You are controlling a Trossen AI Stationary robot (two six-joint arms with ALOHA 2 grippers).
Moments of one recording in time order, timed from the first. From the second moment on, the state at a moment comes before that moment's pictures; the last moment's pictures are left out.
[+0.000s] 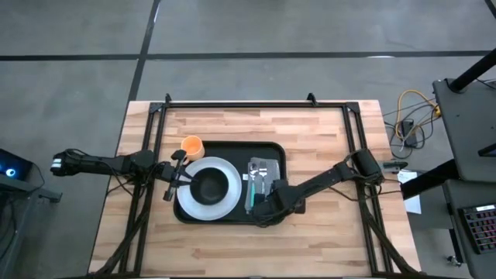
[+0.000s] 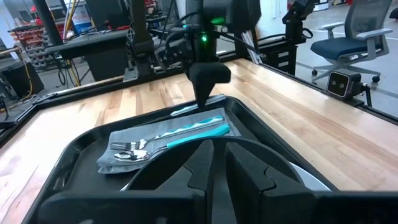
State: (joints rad) left arm -0.04 0.24 0.01 0.04 0.21 0.20; right arm 0.36 2.09 1.56 -1.06 0.19 2.05
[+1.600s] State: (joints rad) left arm -0.04 0.24 0.01 0.04 0.21 0.20; right arm 0.35 2.16 1.61 -1.03 0.34 1.96
